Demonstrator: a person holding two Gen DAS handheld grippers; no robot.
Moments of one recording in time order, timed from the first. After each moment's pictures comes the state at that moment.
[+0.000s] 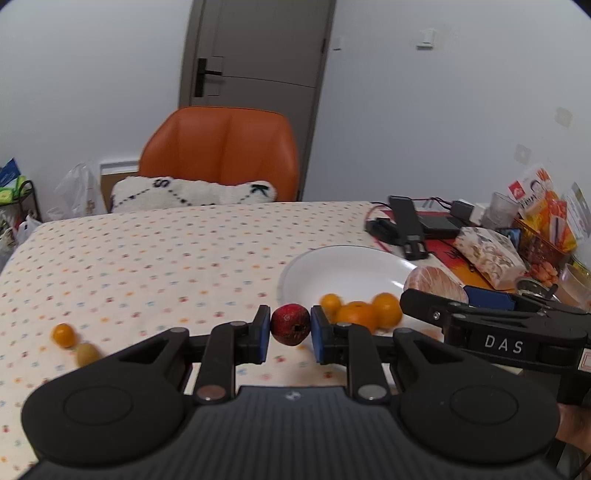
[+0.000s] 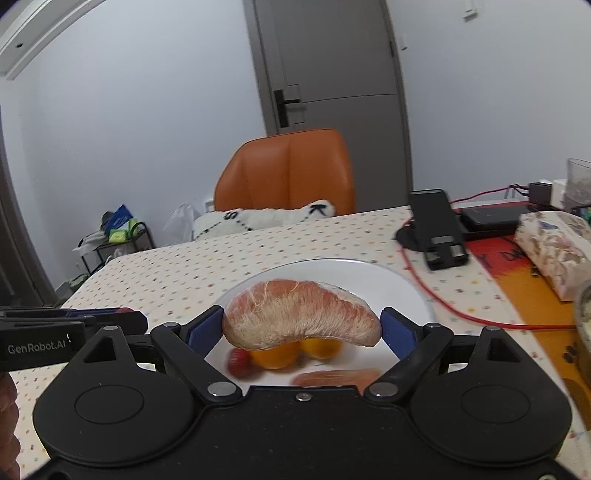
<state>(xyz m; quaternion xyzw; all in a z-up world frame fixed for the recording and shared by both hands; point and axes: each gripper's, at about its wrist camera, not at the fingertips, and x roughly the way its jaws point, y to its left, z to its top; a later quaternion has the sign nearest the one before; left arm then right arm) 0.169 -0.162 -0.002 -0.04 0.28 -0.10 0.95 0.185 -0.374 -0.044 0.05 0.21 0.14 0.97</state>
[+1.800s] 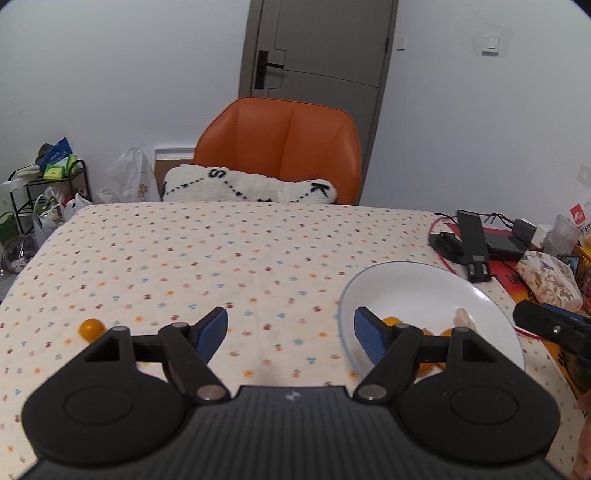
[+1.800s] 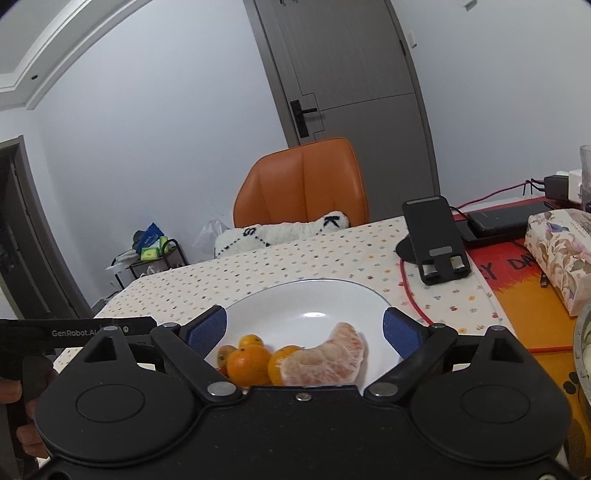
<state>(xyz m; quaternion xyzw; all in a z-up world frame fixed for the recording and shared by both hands) 0.199 -0.145 -0.008 -0.06 0.29 0.01 0.95 0.209 -0.423 -0.041 0.09 0.20 0.21 0.95</state>
